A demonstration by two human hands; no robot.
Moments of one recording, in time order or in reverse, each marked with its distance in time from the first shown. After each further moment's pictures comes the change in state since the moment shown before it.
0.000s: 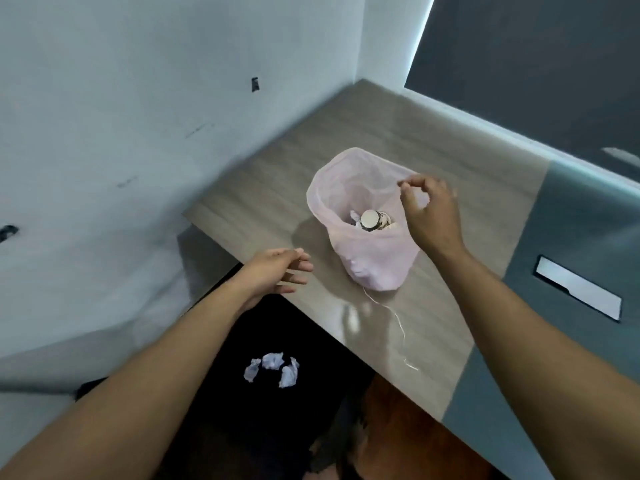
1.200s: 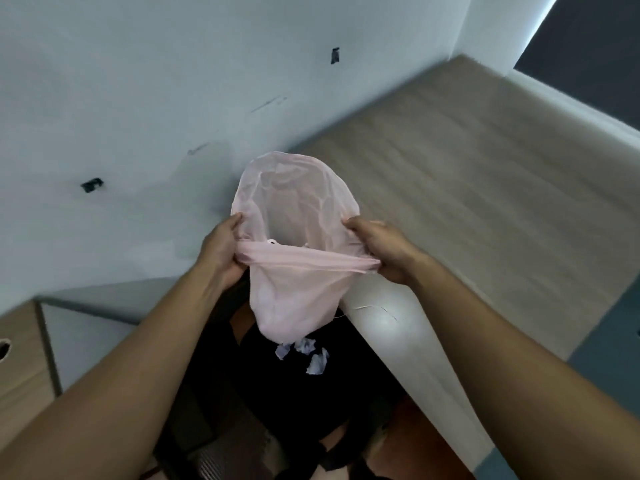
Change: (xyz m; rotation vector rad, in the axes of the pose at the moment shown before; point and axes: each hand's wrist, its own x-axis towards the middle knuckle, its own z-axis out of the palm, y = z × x) left_hand 0.027 -0.028 -0.131 -0.761 0.606 0.014; right_hand -0.013 -0.063 0.137 0.642 -0.939 0.633
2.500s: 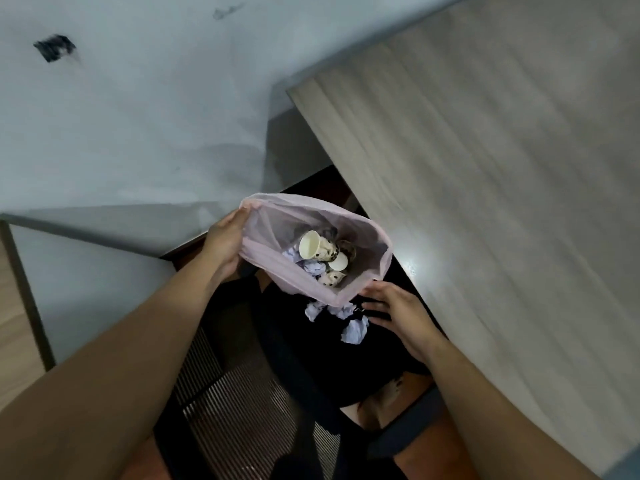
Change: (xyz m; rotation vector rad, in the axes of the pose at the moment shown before) left_hand 0.188 -0.113 -0.184 0.199 0.061 -0.003; right_hand 0.105 0.272 0.088 -0.040 0.095 0.346
